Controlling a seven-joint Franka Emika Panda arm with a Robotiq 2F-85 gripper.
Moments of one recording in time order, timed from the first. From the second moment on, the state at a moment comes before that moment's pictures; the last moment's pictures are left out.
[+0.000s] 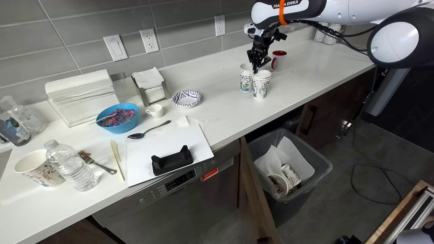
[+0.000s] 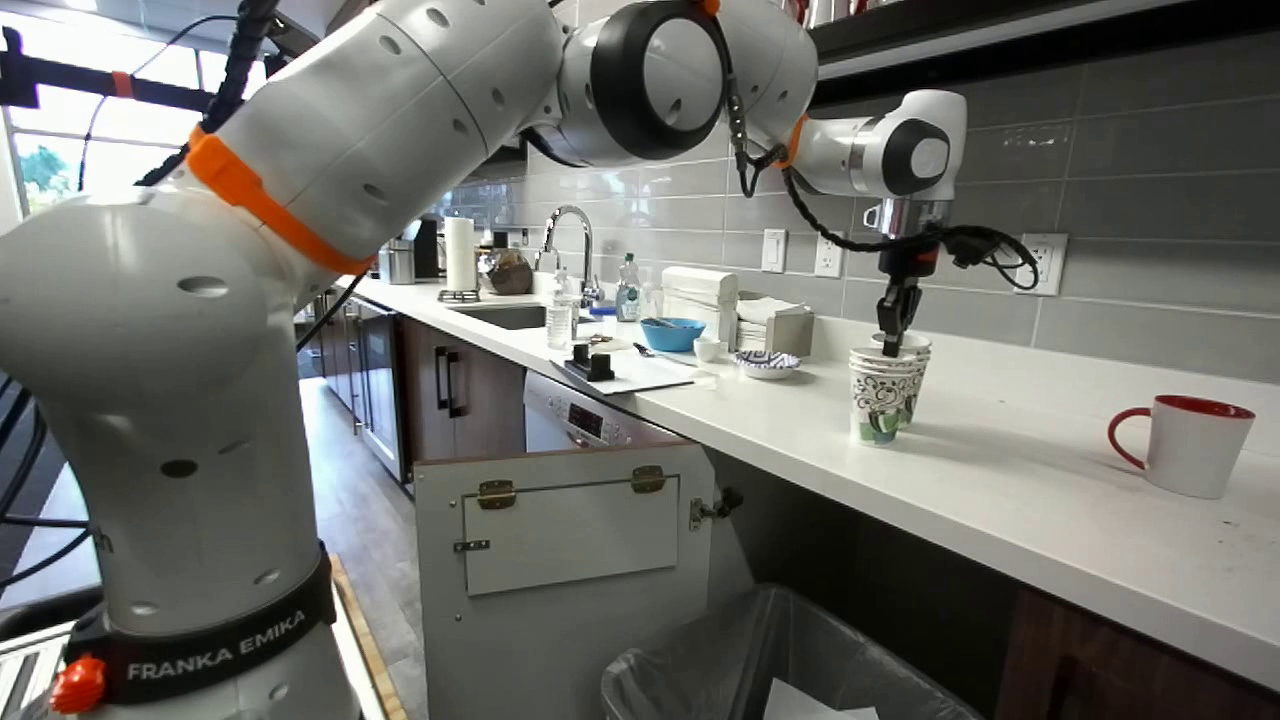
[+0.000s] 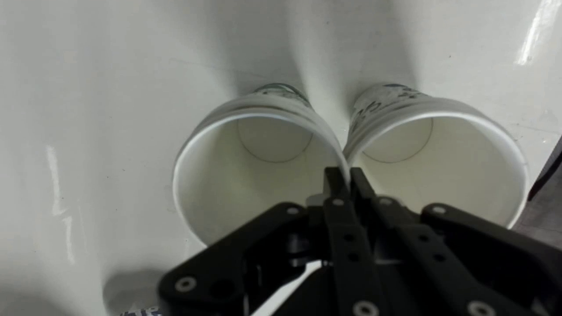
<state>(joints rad) -0.13 0.81 0.05 -0.97 0.04 1.90 -1.87</state>
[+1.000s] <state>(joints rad) -0.11 0.80 0.04 -0.96 0.01 1.89 -1.85</state>
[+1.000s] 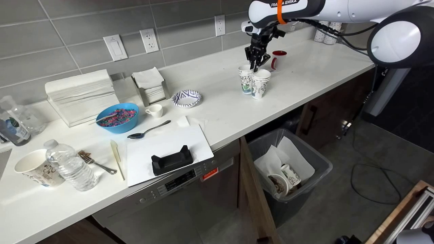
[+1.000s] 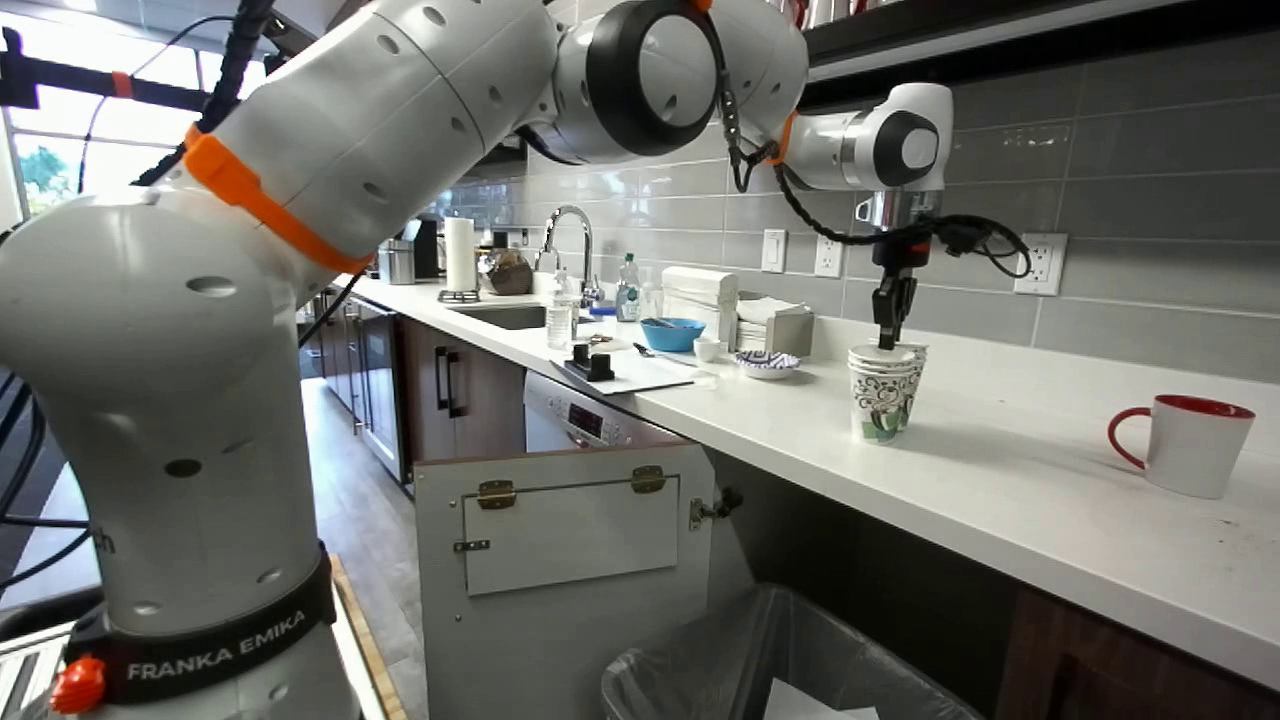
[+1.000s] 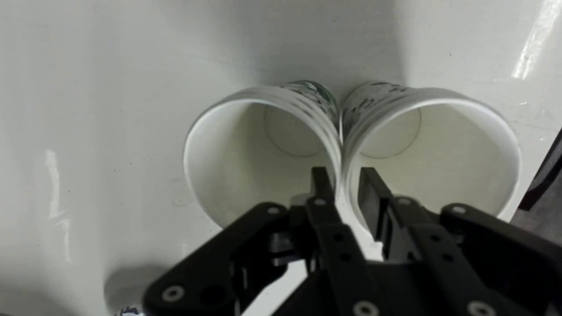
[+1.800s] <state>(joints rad) -0.11 0.80 0.04 -0.96 0.01 1.89 -1.85</state>
